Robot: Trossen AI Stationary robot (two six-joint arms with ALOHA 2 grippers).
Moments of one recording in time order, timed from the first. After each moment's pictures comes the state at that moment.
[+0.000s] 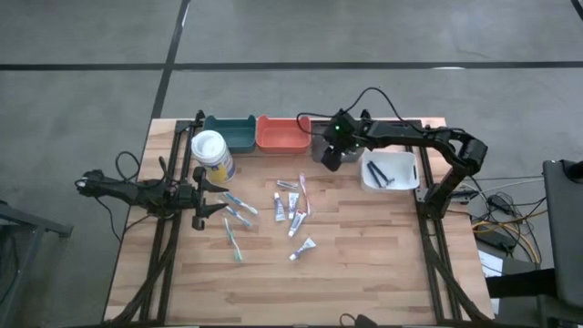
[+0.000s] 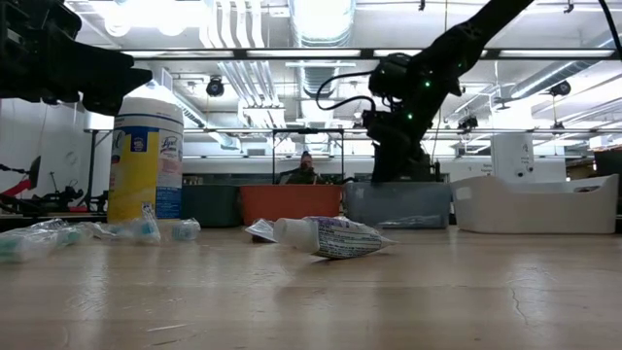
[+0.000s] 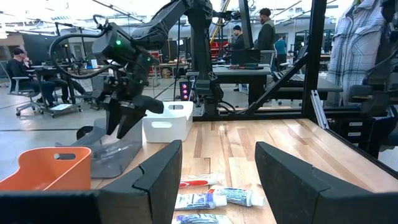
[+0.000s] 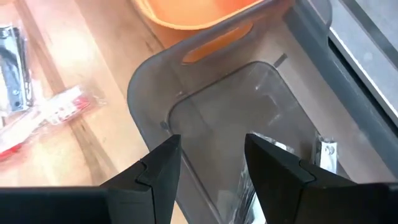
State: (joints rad) left arm -0.26 0.04 0.01 0.06 -0.31 0.04; right arm -0.53 1.67 1.06 -0.36 0.00 -0.01
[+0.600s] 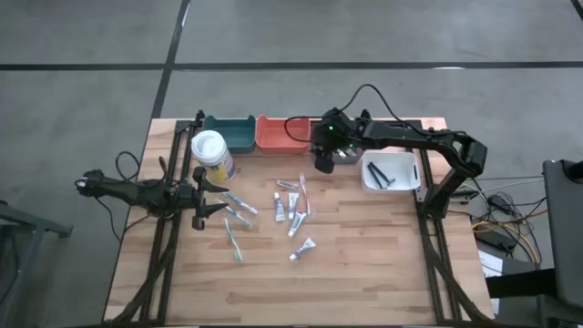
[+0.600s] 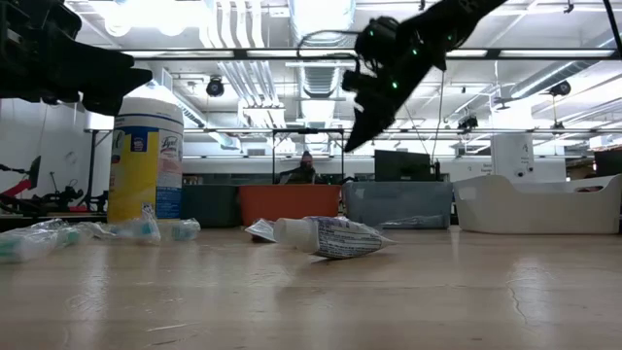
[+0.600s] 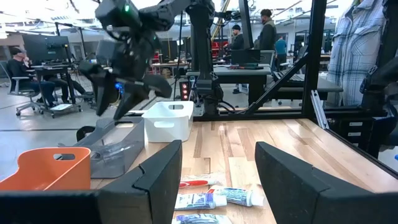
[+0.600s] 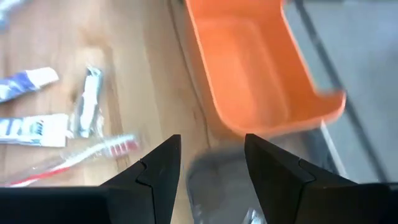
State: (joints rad) left arm -0.26 0.04 0.01 0.06 -0.31 0.04; right arm -0.42 1.66 1.21 -0.37 -0.01 -0.26
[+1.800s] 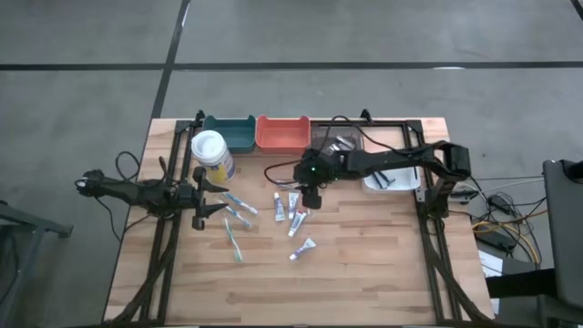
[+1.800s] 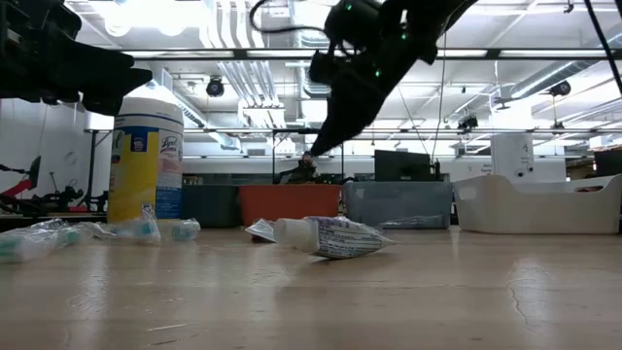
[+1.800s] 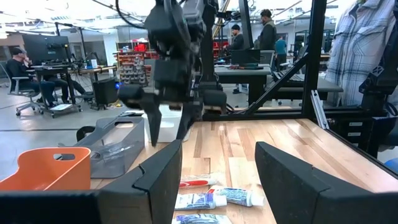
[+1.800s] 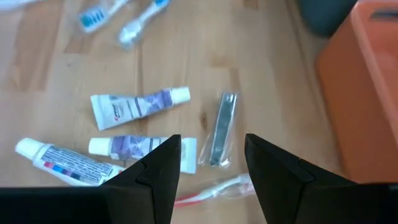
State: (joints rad) left arm -0.26 0.04 0.01 0.06 -0.31 0.04; right arm -0.14 1.78 1.23 -0.30 0.00 -0.09
